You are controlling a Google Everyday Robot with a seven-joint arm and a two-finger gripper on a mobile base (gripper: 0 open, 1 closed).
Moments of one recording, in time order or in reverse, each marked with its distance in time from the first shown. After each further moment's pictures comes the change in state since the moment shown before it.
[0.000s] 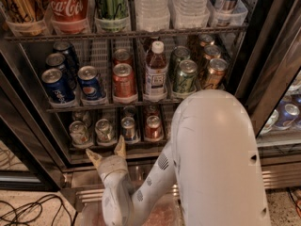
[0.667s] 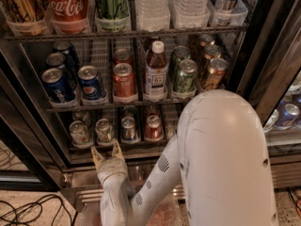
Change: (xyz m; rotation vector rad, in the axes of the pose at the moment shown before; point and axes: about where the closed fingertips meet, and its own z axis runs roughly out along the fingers) arm 0.003 -0.003 -0.014 -0.018 -0.021 0.028
